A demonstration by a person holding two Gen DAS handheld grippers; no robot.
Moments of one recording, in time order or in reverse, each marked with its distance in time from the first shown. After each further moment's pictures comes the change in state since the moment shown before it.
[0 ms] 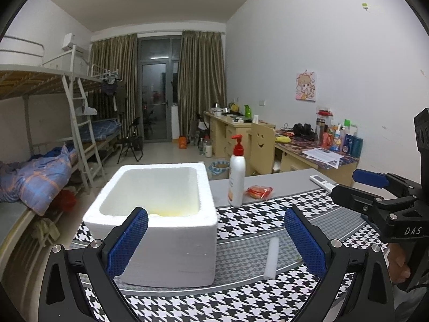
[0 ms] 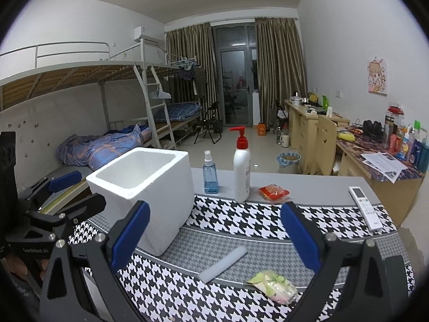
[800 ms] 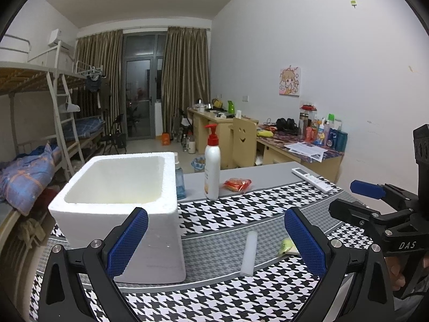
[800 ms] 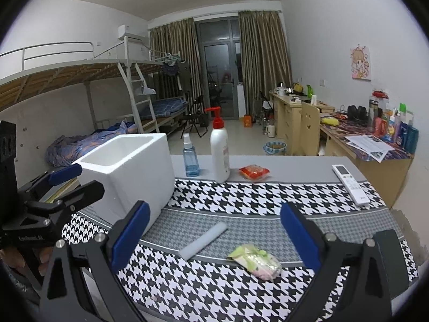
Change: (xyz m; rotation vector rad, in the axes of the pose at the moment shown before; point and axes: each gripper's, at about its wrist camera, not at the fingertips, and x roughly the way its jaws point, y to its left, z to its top) left arm 0.014 -0.026 -0.013 0.006 0.021 -0.085; right arm -0.011 -0.024 -0.034 0.050 0.036 -0.070
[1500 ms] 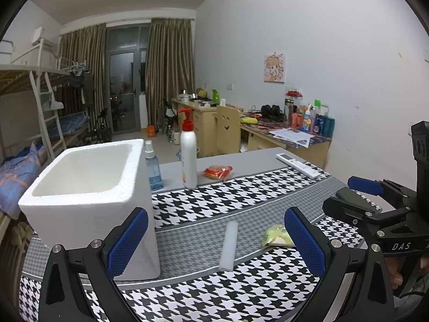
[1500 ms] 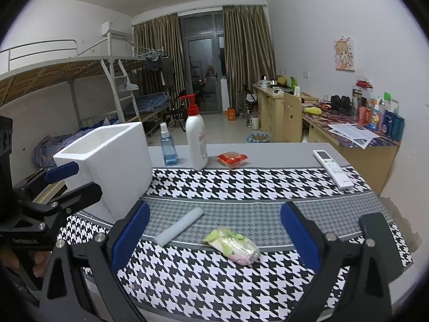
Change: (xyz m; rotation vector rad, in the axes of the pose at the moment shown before) left arm 0.019 -0.027 -0.008 0.041 0.061 -0.076; right arm -0.004 -0.025 -0.018 0.031 0.030 -0.083
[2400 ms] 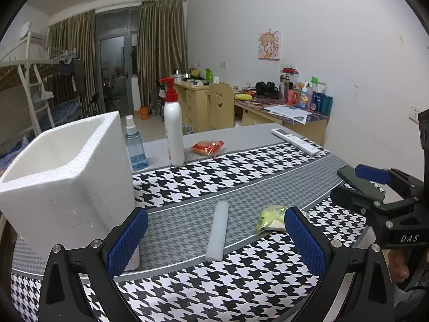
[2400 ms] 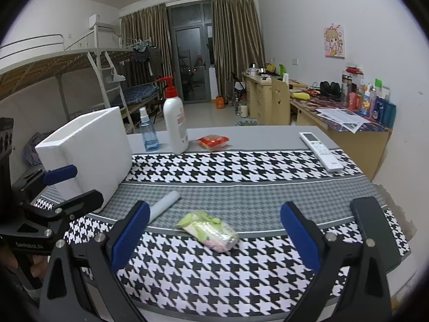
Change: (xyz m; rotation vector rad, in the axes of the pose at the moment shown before) left arm 0.040 -0.017 -0.014 0.022 0.117 -0.022; right arm 0.013 -0.028 -0.013 0.031 0.060 -0.053
